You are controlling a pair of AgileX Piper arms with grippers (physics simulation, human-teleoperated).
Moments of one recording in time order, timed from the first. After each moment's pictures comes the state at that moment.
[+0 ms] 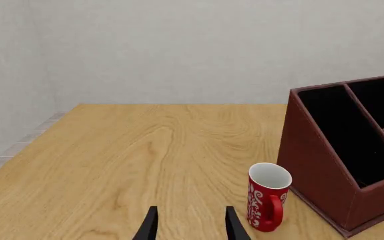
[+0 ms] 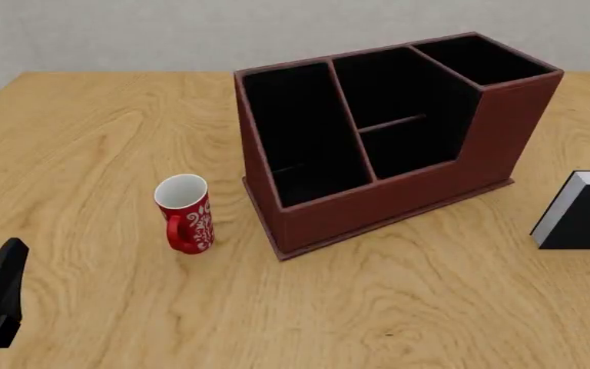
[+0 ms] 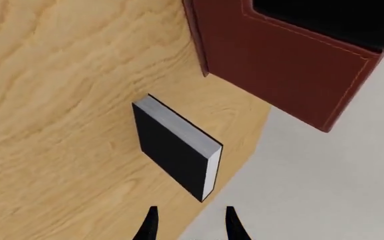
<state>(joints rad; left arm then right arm) 0.00 0.00 0.00 0.00 0.00 -0.37 0.97 -0.67 0.48 -1.85</state>
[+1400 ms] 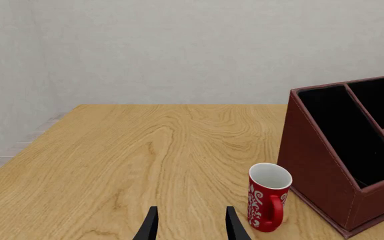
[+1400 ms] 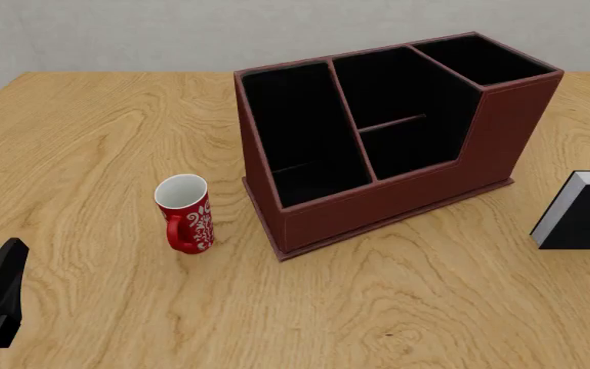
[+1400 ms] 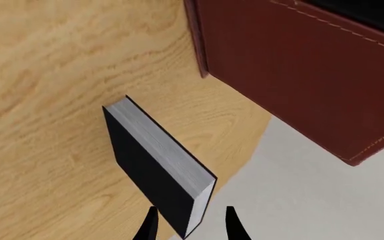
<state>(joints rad) 0.00 0.00 0.00 0.00 0.00 -0.41 1.30 -0.79 0.30 -1.95</state>
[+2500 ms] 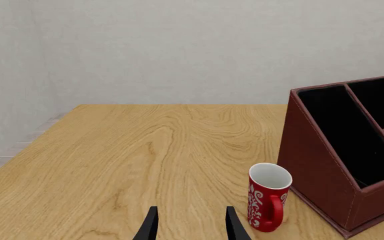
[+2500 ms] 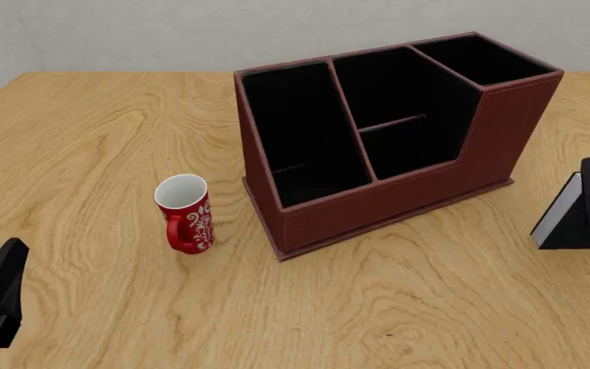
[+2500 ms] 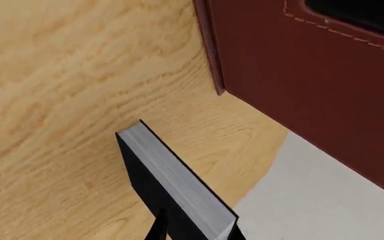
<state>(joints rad) 0.00 0.00 0.00 0.00 0.00 -0.40 1.39 -0.75 0.22 -1.96</state>
